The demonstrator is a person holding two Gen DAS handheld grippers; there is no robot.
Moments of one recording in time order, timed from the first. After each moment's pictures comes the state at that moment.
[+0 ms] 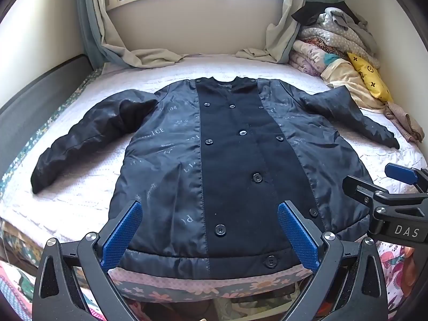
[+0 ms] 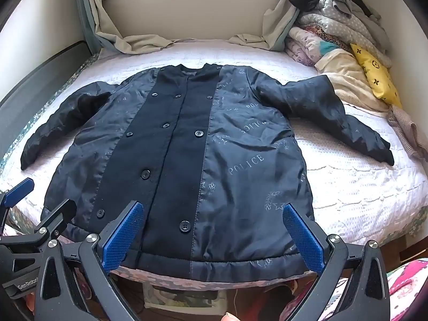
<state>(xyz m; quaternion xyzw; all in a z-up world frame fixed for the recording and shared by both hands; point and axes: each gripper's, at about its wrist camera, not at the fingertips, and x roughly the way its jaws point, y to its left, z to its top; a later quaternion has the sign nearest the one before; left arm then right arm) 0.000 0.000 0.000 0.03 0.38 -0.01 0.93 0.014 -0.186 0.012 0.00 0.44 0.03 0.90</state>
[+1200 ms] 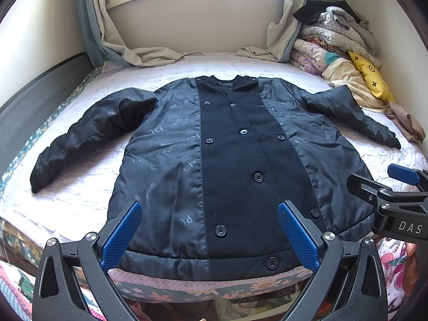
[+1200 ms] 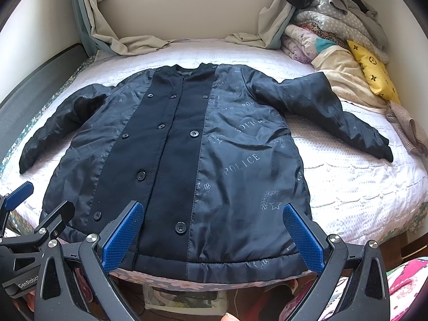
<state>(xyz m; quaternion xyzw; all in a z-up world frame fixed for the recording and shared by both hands) -0.002 0.000 -0.001 0.03 0.38 -0.01 0.93 0.014 -0.192 0.011 0.01 0.44 0.02 0.90</state>
